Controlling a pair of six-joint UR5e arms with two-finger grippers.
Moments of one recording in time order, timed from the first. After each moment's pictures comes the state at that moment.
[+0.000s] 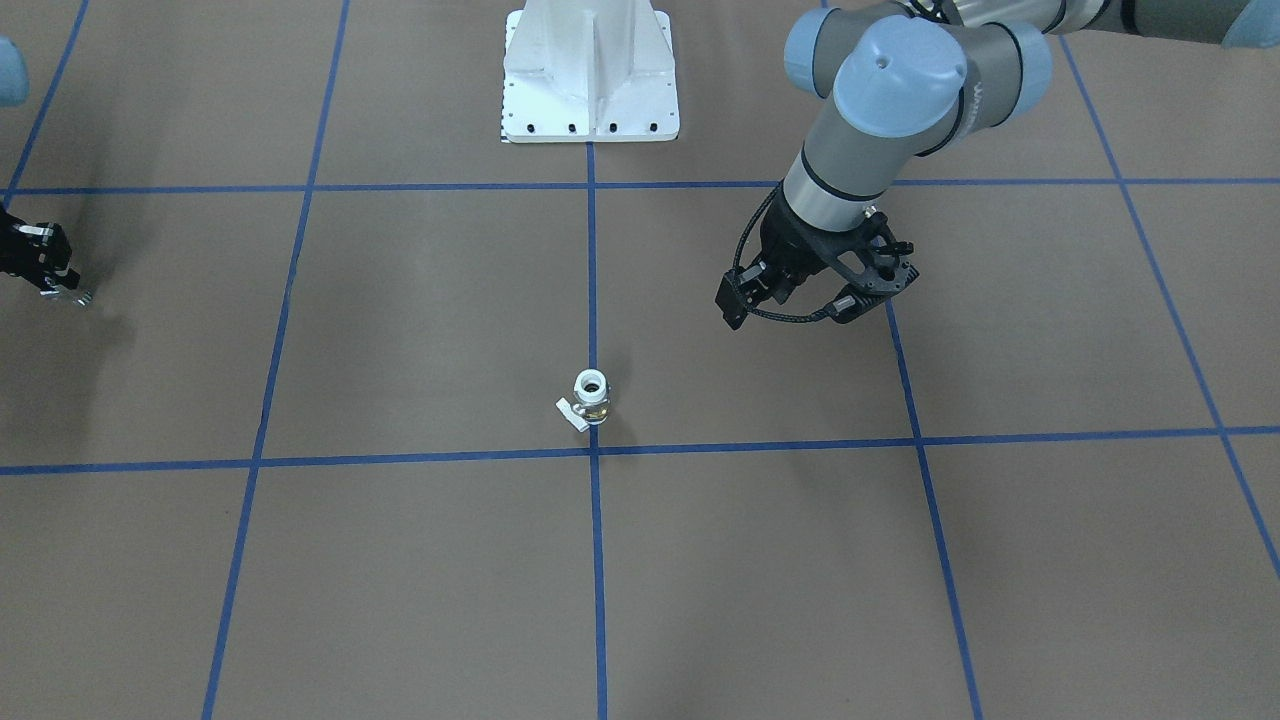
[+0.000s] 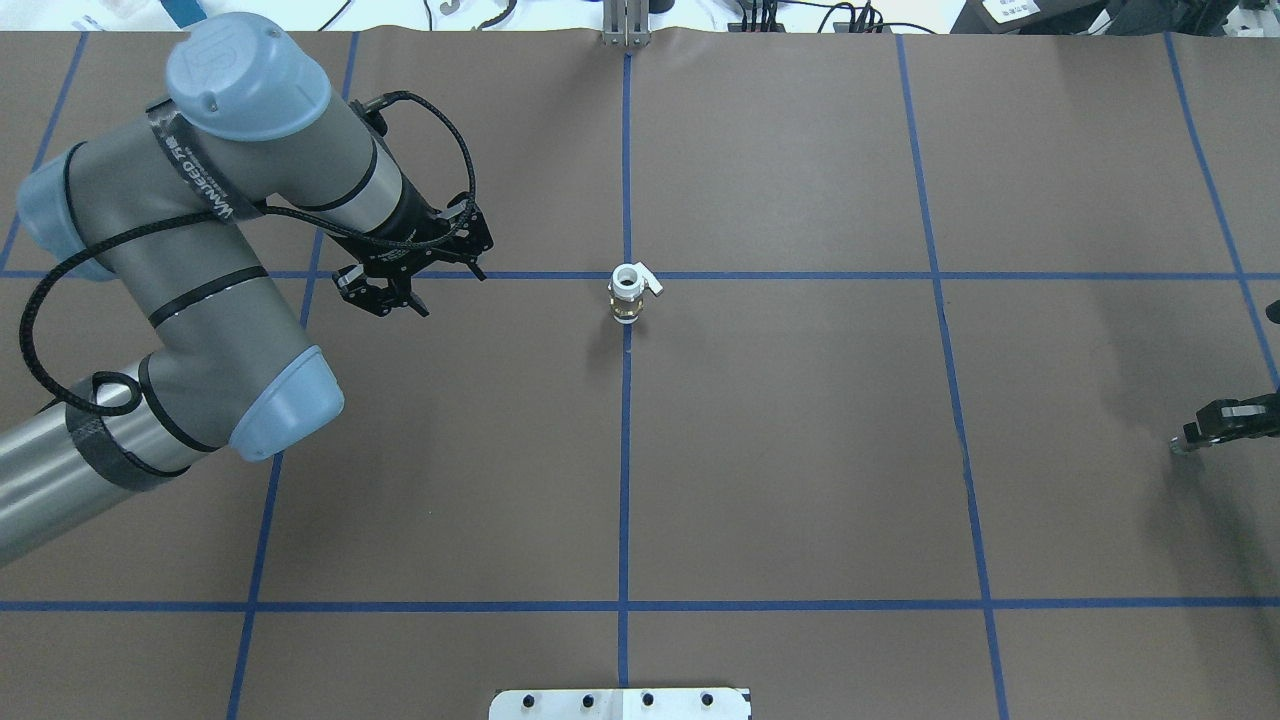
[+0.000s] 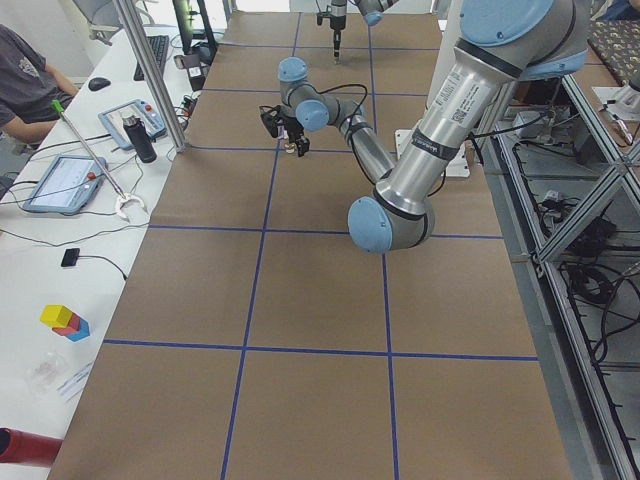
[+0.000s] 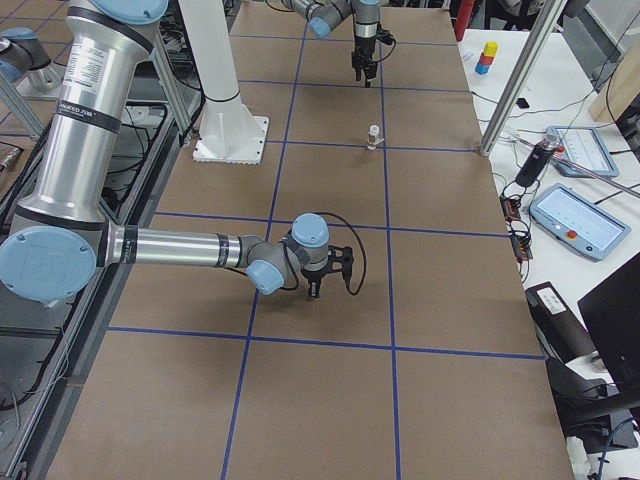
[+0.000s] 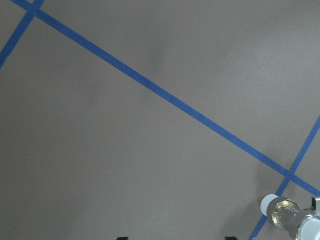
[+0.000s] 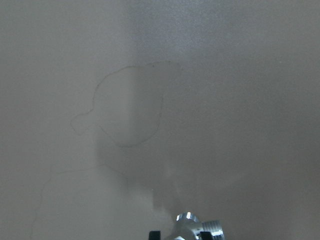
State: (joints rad) left arm -0.76 -2.17 -1.76 -1.61 -2.11 -1.64; right arm 1.01 -1.86 1.71 -0.83 2.24 0.79
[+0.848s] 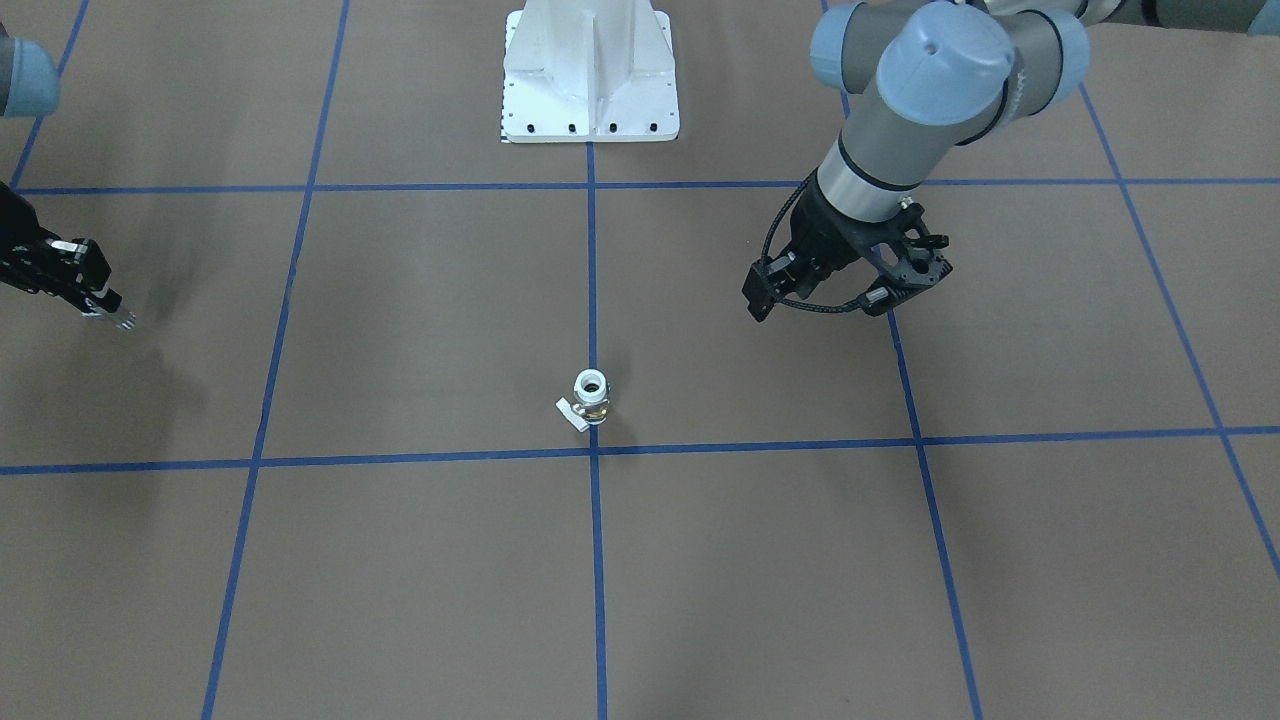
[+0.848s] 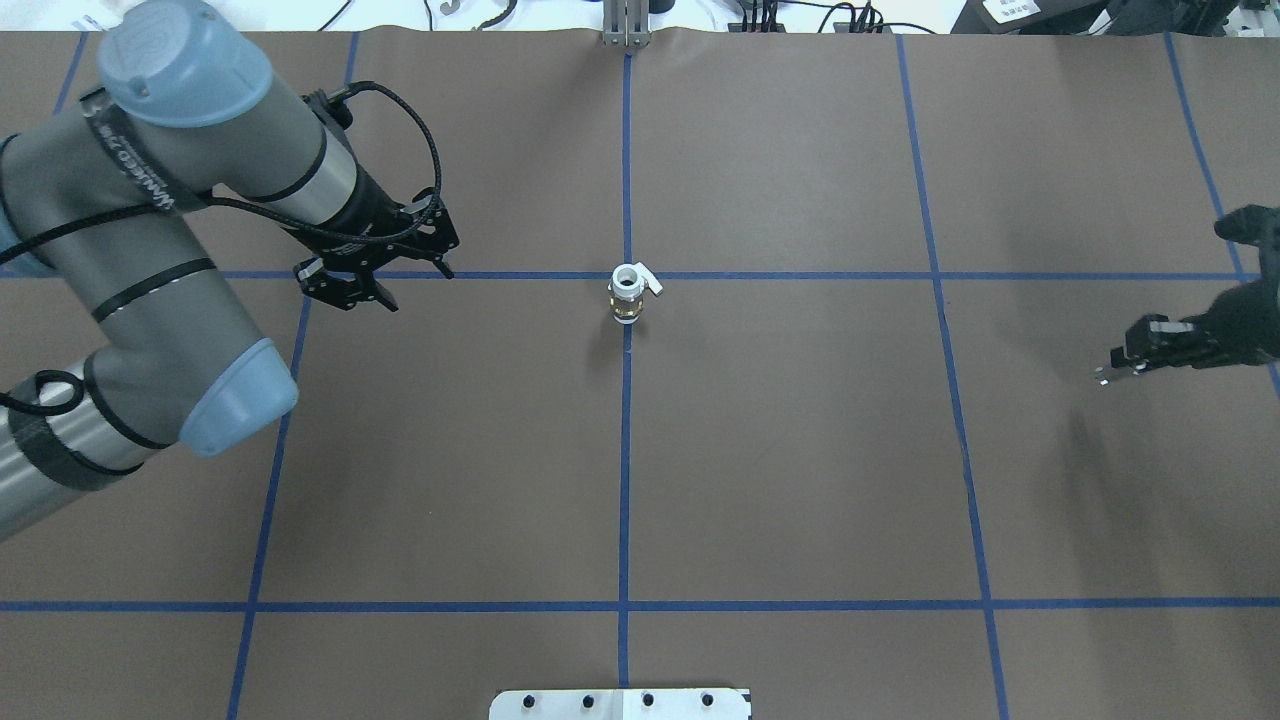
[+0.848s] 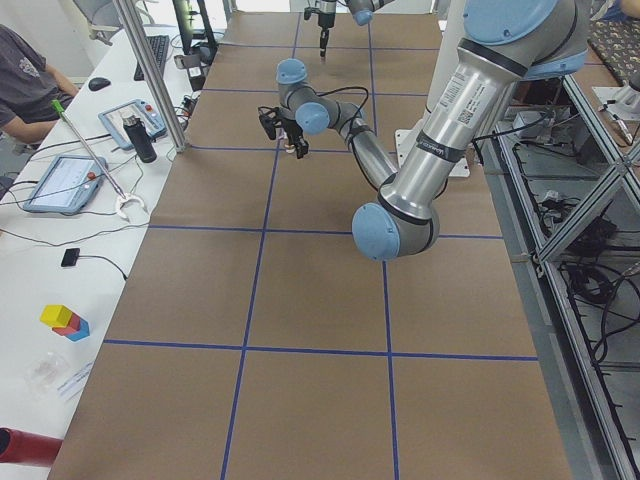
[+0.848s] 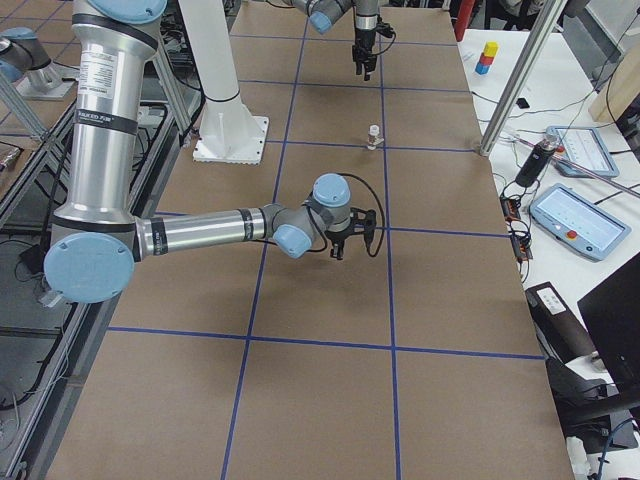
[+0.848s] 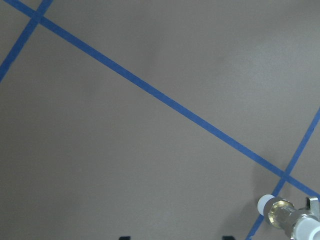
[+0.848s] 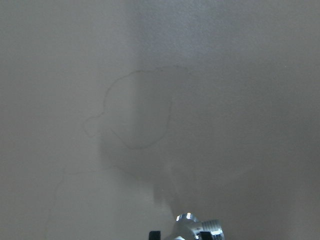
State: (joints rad) left arm -0.81 -2.08 -1.83 -1.61 -2.17 -1.52; right arm 1.02 -1.67 1.81 -0.97 2.25 1.00
